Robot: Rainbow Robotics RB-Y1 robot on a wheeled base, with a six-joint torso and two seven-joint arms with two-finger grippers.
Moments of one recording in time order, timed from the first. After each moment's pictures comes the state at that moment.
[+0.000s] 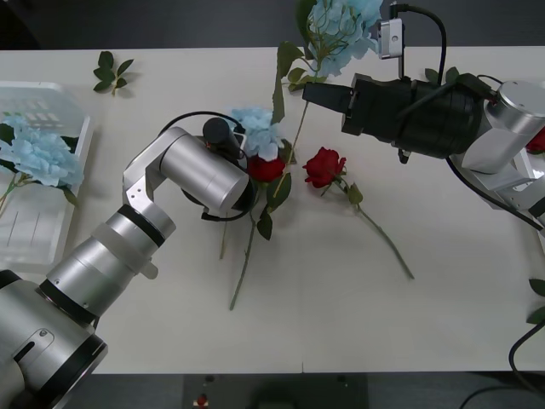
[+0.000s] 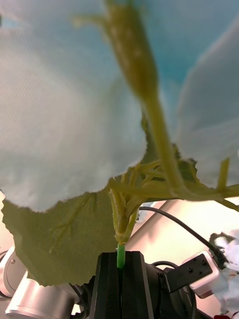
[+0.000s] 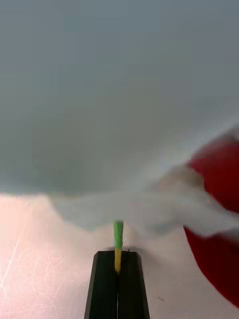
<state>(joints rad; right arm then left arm) -0.67 -0.67 0.45 -1.30 -2.49 0.91 2.67 -0.70 0.23 -0.49 -1.24 0.24 1.18 -1.20</state>
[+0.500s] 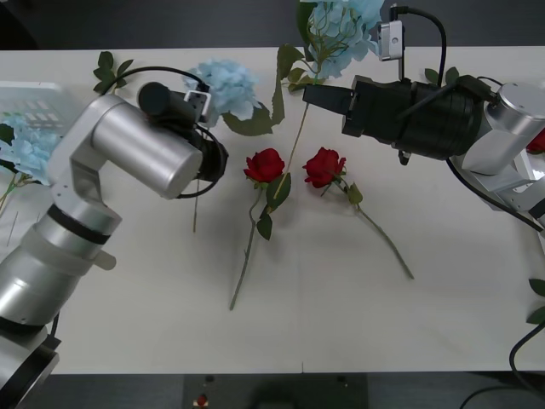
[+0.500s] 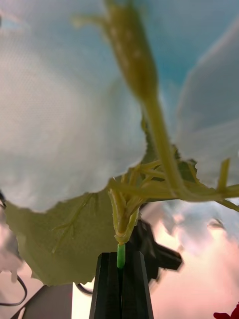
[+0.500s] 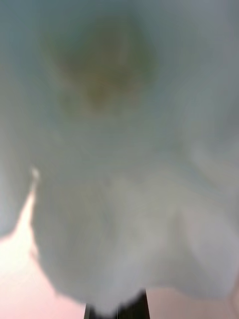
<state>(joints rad) -0.67 -0.67 0.45 -1.30 -2.49 0.91 2.67 -0.59 0.39 -0.37 -1.68 0.25 1.34 -1.20</state>
